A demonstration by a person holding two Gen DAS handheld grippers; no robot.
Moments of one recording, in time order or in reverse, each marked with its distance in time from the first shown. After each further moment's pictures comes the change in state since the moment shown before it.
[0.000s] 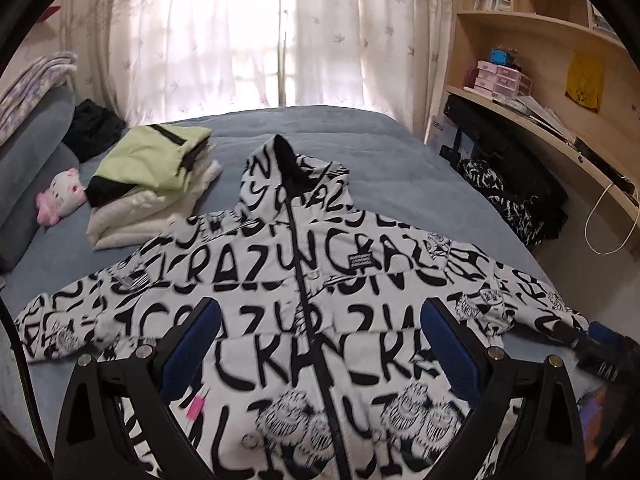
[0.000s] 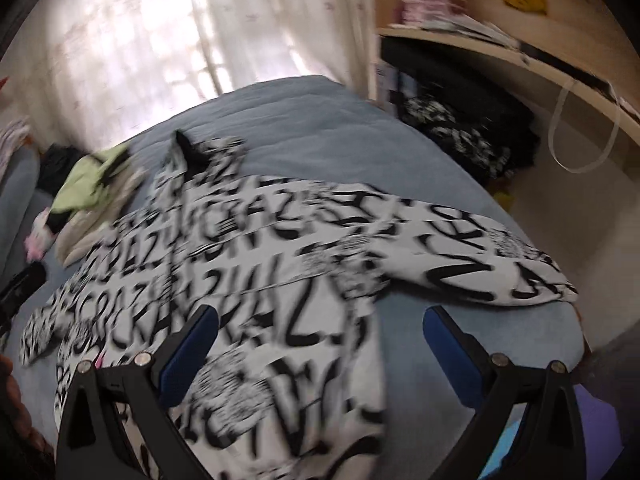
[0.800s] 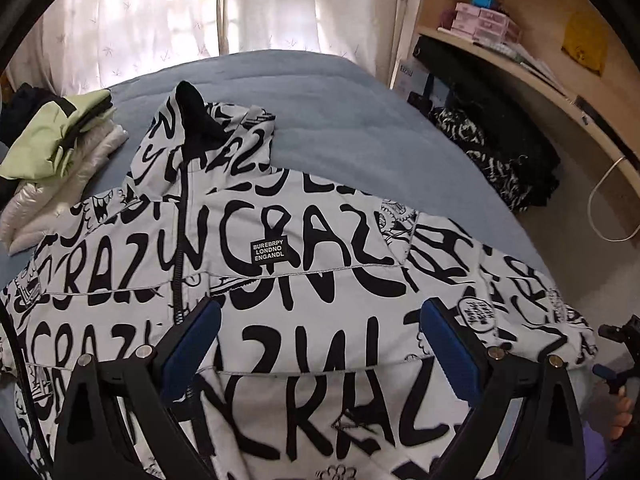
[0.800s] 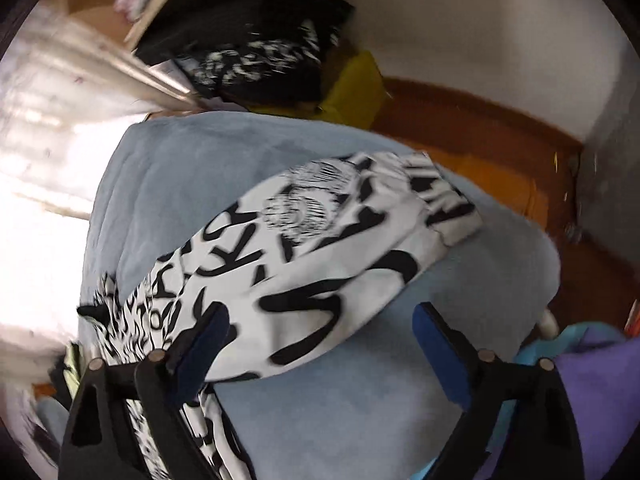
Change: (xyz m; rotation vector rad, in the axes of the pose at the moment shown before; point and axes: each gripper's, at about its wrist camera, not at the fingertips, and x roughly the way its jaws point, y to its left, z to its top) left arm 0.169 -0.108 0.010 0.031 0.205 -0.104; right arm 0.087 -0.283 -0.009 0.814 0.241 0.018
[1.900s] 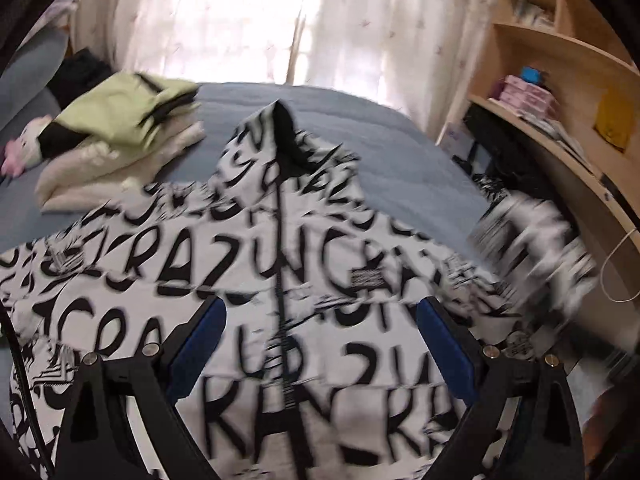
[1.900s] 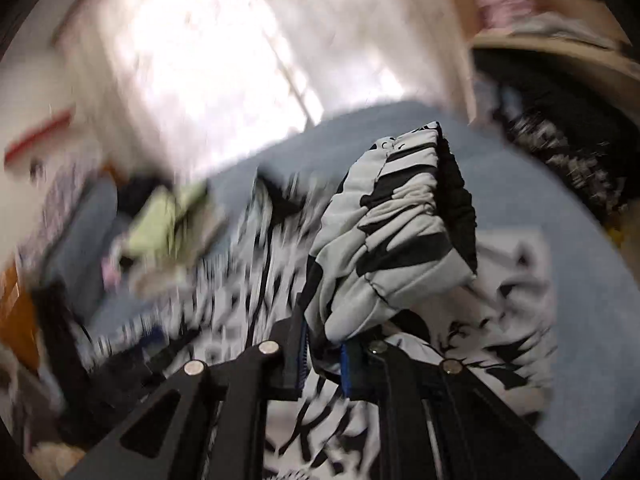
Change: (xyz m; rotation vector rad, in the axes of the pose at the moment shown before) left arm -0.040 0.131 -0.032 -0.197 -0.161 0.035; right arm 0.050 0.298 -0.207 -1.006 -0.018 0.347
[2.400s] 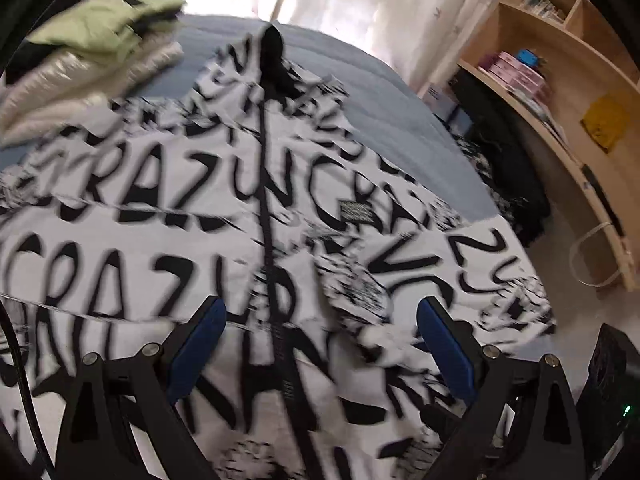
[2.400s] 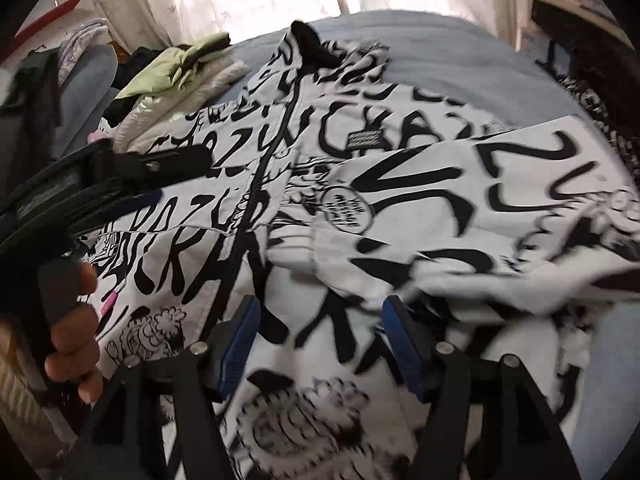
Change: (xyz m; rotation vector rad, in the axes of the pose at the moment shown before) left arm 0.038 0.024 -0.031 -0.062 0.218 -0.206; right arm 0.029 0.041 -0.094 -0.159 0.176 -0.079
